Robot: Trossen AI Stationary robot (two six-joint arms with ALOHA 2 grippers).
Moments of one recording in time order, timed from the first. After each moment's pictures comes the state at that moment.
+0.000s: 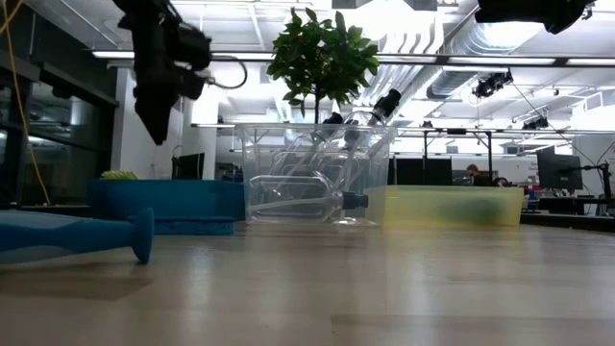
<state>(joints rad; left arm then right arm) 0.82 1.33 1.15 -1.16 0.05 0.22 0.78 1.02 0.67 -0.25 1.13 0.47</state>
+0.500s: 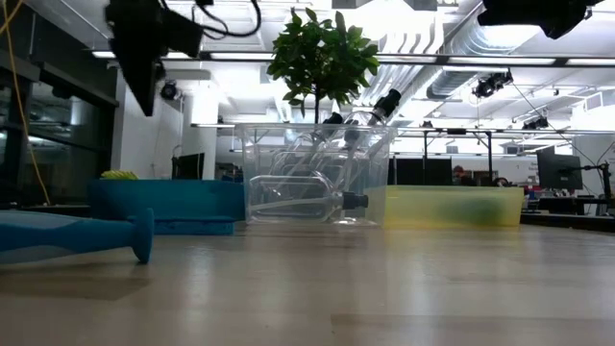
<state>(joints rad) 0.19 1.22 1.14 -1.24 -0.05 -0.23 0.78 1.02 0.67 -0.26 1.06 0.52</state>
